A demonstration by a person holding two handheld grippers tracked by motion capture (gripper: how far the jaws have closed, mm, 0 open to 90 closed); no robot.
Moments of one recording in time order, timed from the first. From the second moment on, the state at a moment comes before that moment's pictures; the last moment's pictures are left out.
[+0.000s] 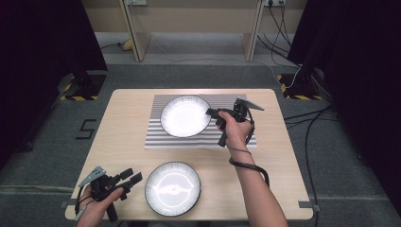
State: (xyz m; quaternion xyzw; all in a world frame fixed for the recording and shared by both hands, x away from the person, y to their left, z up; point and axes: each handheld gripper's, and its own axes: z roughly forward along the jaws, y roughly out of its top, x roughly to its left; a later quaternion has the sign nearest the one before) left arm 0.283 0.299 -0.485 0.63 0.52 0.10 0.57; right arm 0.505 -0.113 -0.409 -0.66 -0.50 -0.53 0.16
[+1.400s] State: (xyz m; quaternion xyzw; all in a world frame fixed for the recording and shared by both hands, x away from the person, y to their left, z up) left arm 0.284 0.299 -0.490 0.63 0.52 0.10 0.56; right arm 0.534 -0.128 -0.423 -0.70 -0.47 -0.52 0.15
